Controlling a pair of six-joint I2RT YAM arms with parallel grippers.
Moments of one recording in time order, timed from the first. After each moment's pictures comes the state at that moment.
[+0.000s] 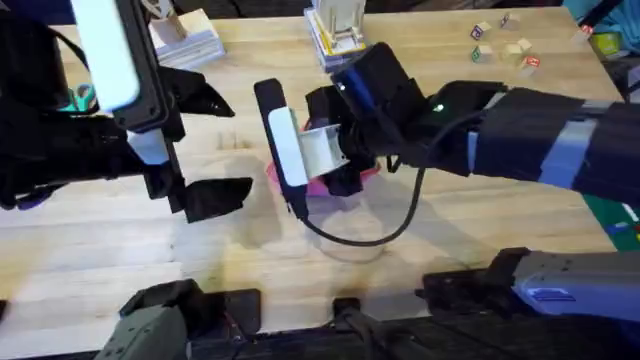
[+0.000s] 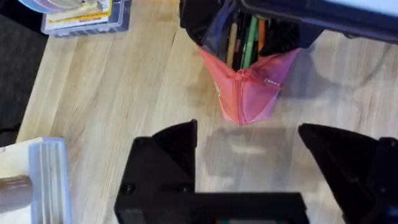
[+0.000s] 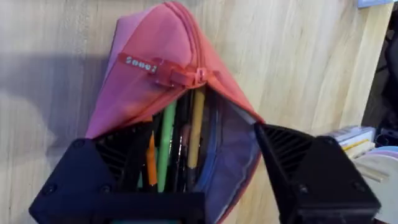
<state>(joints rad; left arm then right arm) 0.15 1.00 0.96 -1.13 0.79 1.39 0.73 1.46 0.88 -0.34 -0.06 -1.08</state>
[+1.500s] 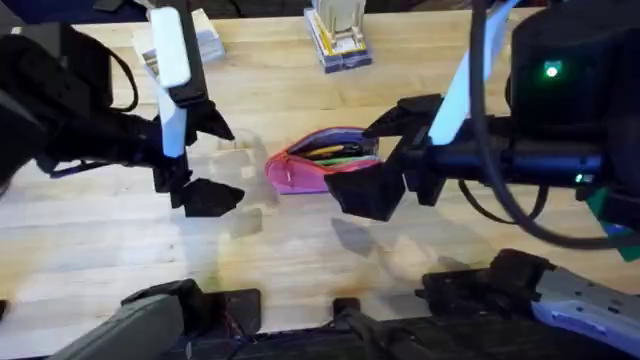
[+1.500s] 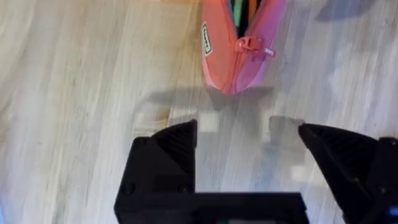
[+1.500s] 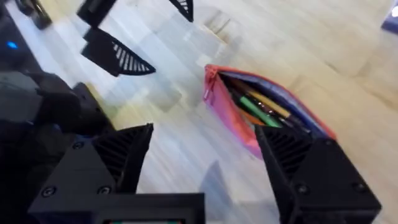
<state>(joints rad) 0.16 1.25 0.96 -1.16 0.66 1.47 0.73 0.87 0.88 -0.65 -0.24 0.15</state>
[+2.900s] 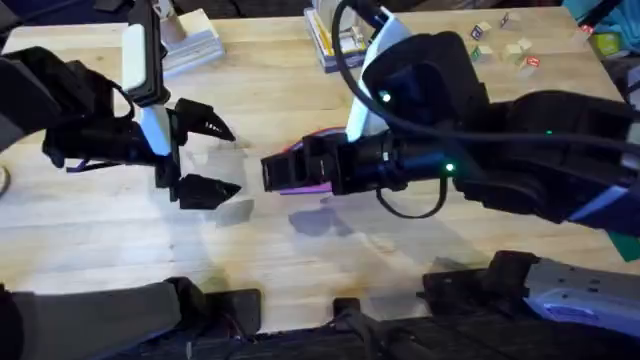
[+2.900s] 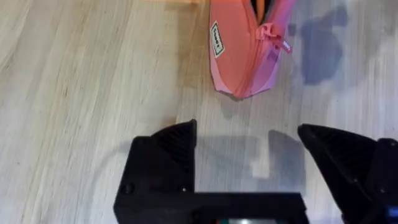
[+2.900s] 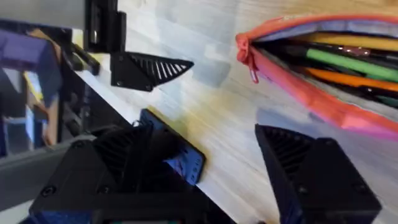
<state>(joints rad) 0.31 1.52 0.96 -1.15 0.84 1.75 0.86 1.18 0.88 -0.47 -0.29 0.83</state>
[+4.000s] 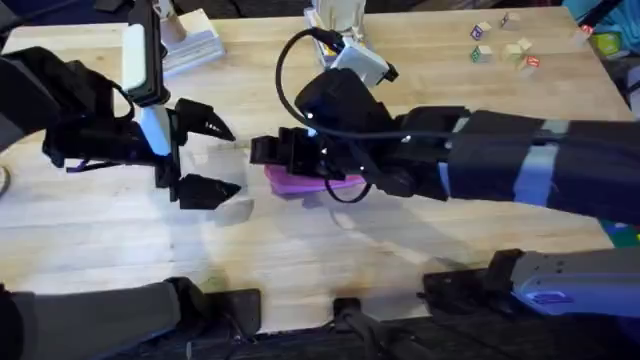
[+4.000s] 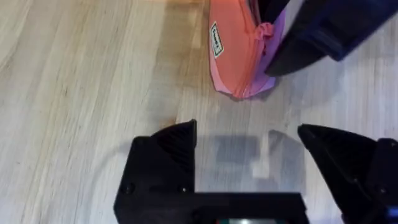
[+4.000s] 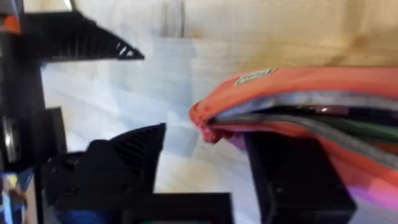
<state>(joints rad) 0.31 1.52 0.96 -1.15 0.84 1.75 0.88 1.51 0.88 -0.17 -0.05 0.97</state>
